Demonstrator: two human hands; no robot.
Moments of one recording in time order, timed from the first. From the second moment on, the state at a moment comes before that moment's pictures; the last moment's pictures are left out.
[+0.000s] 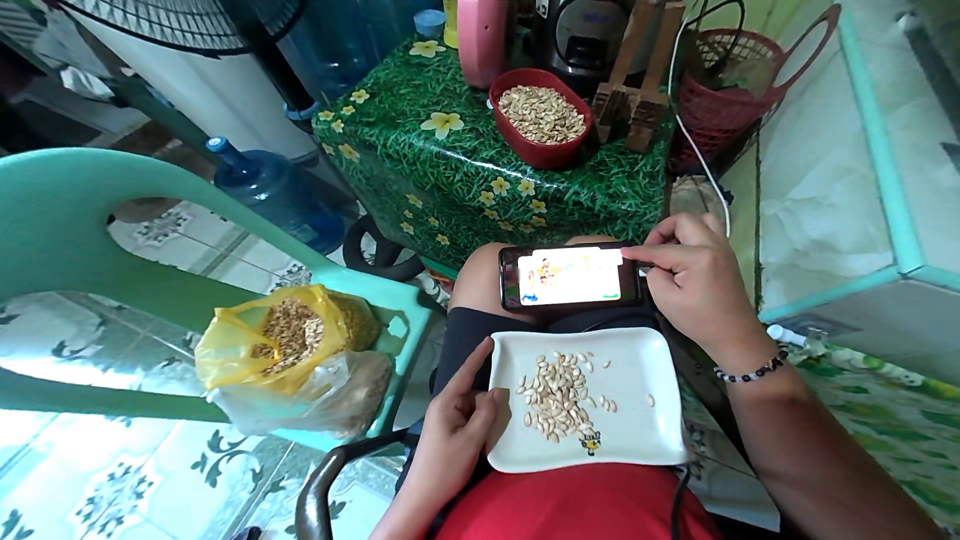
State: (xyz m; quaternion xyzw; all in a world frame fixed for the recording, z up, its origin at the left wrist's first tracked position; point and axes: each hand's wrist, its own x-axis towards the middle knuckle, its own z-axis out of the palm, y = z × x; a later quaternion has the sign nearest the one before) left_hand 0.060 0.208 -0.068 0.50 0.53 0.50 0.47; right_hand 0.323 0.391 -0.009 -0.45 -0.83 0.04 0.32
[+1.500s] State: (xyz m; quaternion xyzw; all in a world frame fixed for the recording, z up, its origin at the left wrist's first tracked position) left_hand 0.060 0.208 -0.068 0.49 0.53 0.50 0.48; right_hand 0.306 0.390 -0.005 -0.42 -0.85 0.05 0.31
